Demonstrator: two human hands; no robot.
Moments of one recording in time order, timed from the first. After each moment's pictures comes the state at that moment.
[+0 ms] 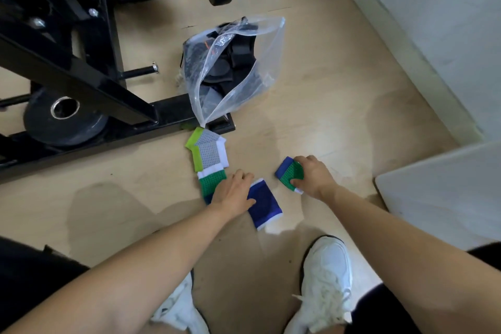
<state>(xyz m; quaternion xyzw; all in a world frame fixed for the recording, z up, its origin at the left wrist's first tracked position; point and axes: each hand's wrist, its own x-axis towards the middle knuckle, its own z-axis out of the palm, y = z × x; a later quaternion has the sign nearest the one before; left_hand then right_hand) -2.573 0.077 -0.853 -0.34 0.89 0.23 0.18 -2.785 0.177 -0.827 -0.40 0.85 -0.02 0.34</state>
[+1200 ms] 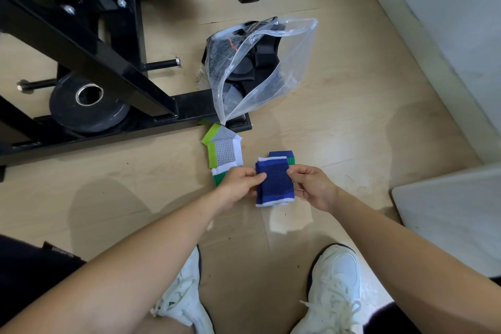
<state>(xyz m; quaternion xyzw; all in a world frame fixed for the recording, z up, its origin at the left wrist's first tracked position) -2.561 0.055 -0.837 -0.48 0.49 0.73 -0.02 -2.749 0.157 -0.831 -0.07 0.65 -0.43 0.62</state>
